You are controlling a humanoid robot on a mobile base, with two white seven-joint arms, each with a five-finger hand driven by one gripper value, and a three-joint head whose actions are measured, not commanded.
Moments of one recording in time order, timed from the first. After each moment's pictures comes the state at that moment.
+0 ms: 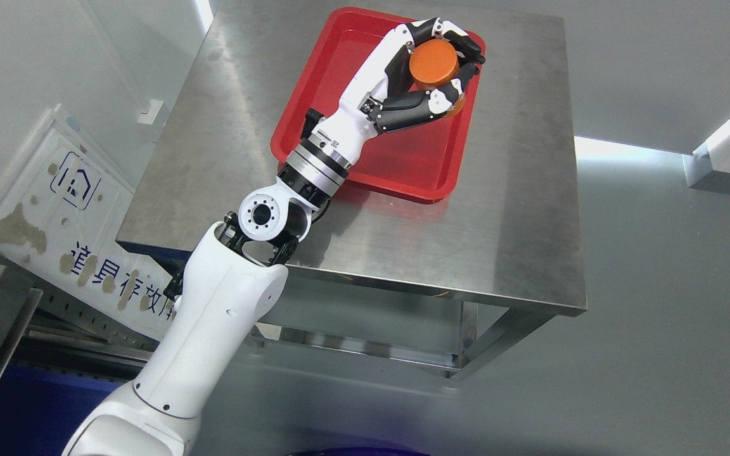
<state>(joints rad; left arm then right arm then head) -0.57 0.00 -0.48 -1.51 0.29 -0.15 -0.18 0.00 0.00 0.00 0.00 0.00 0.04 0.03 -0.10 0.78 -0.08</state>
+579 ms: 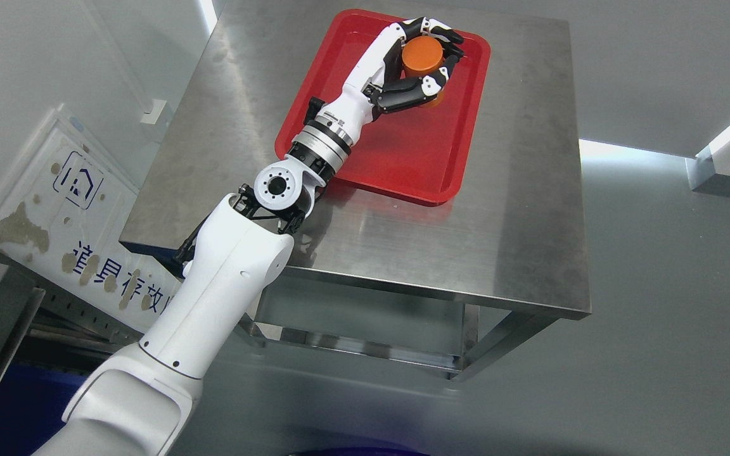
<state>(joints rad) -0.72 0.00 -0.53 -1.24 0.29 -0.15 -0.10 0.00 0.00 0.00 0.00 0.00 0.04 0.03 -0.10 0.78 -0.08</state>
